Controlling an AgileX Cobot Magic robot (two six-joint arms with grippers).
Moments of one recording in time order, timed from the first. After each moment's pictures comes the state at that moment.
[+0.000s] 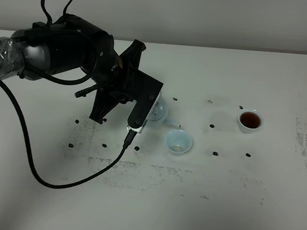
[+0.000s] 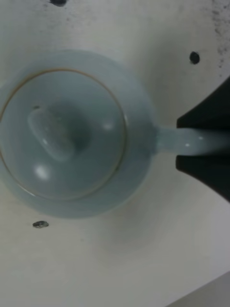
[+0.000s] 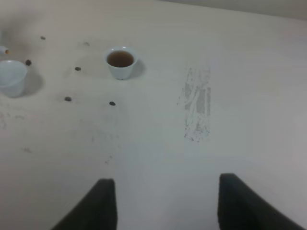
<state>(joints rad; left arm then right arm) -0.51 2.00 -1.46 0.05 0.54 1.54 -0.01 -0.01 -0.49 0.15 1.08 -0.19</state>
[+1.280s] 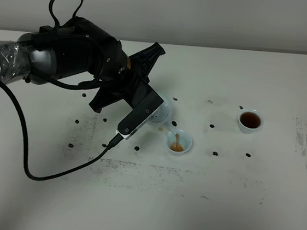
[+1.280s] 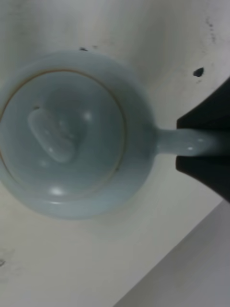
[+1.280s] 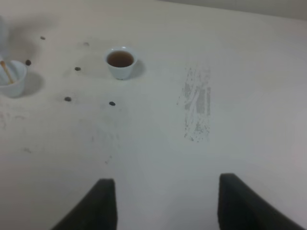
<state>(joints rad) -0.55 2.00 -1.46 0.11 0.46 1.82 -0.01 -0.01 -0.49 0.15 1.08 -0.19</state>
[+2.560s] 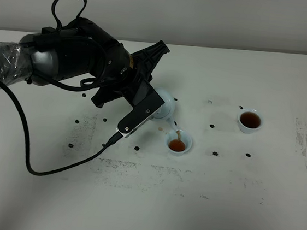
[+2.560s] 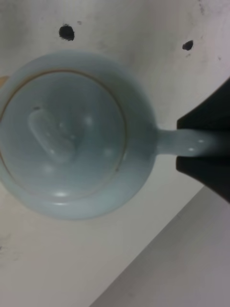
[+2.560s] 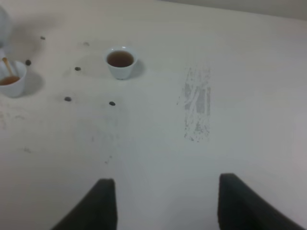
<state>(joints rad) -0.56 2.00 -1.46 0.15 0.41 1.85 -0.01 -0.01 -0.49 0.15 1.08 -0.19</state>
